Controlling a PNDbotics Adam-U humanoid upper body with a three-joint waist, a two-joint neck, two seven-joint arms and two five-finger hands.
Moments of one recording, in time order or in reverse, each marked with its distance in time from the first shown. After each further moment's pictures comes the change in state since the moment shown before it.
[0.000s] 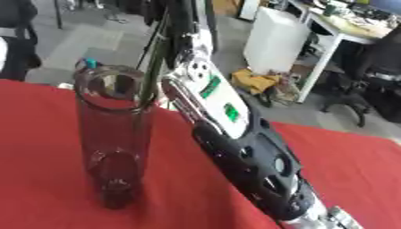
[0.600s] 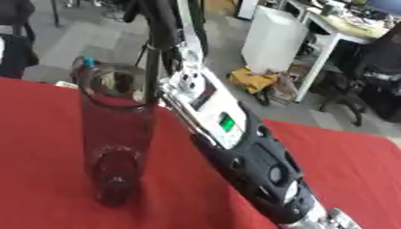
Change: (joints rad) left arm -0.001 0.000 0.000 0.000 0.000 -0.001 -0.001; right arm 0.017 -0.001 0.006 -0.014 0.154 0.078 0.103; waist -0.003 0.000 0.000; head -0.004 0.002
